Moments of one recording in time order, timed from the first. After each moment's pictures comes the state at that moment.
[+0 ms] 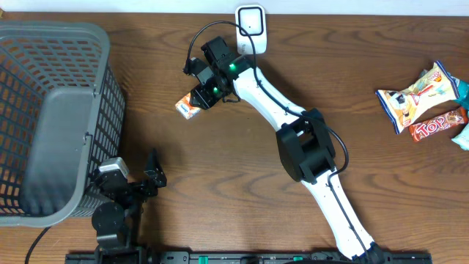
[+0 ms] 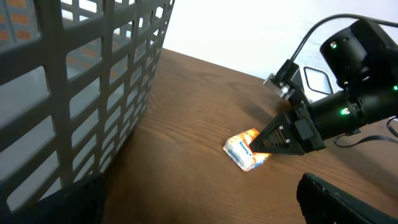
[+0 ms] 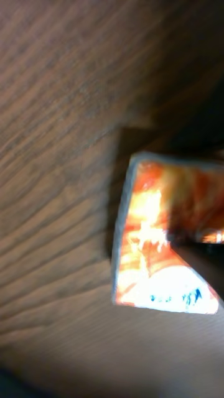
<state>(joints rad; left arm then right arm) 0.10 0.04 0.07 -0.22 0.07 -0.27 0.61 2.64 2.29 -0.78 -0.47 -0.11</state>
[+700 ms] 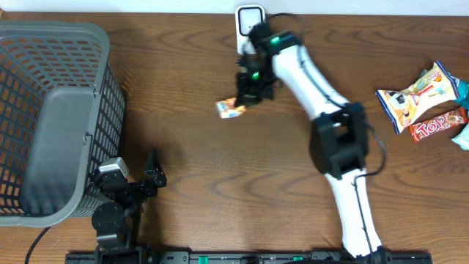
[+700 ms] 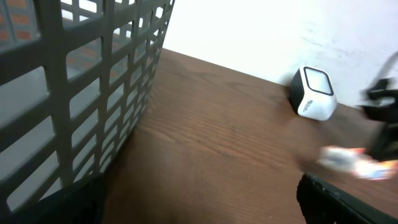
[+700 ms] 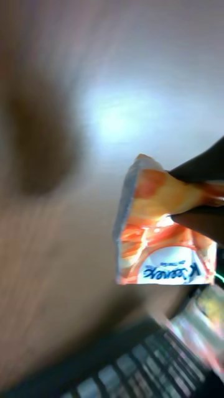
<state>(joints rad) 0.10 0.04 0.07 -0.22 0.07 -0.27 0.39 2.45 2.25 -1.36 -0.59 0.34</state>
